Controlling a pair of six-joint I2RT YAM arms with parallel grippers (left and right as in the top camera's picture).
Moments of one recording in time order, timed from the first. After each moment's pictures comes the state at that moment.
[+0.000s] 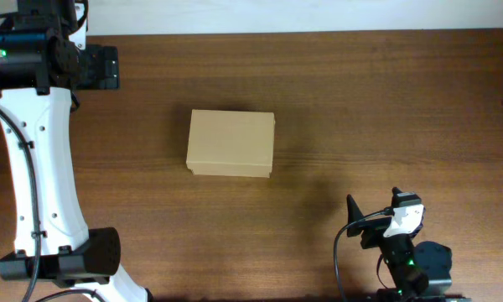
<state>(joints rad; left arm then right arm) 0.05 1.85 2.36 -1.50 -0.27 0.05 0.01 0.01 0.17 -0.43 -0.16 0.03</state>
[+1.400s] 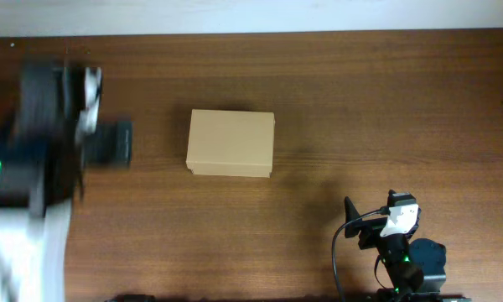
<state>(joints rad) -0.04 1.25 1.74 -1.46 -0.27 0.05 0.01 0.01 0.13 -0.42 -0.16 0.03</state>
